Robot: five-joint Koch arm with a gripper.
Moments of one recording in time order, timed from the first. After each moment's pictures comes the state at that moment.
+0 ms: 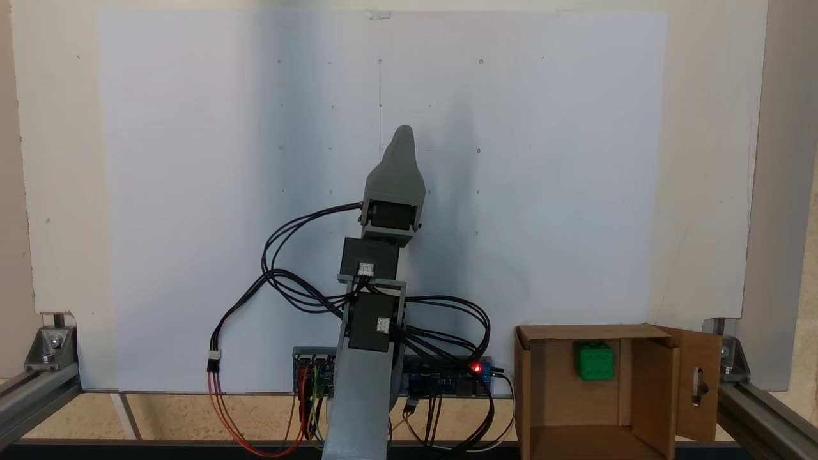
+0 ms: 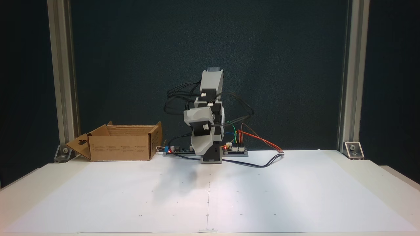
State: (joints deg) arm 5.5 129.4 156.9 -38.8 7.6
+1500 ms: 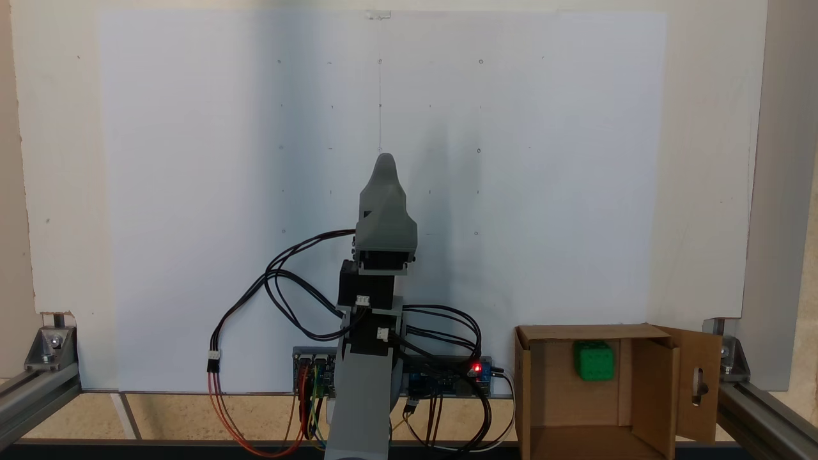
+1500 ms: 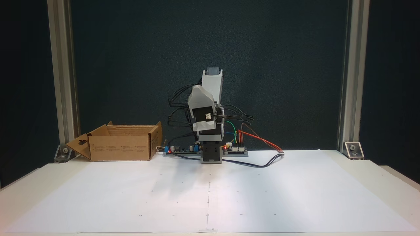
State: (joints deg) arm 4.6 129.4 176.3 -87.1 7.6
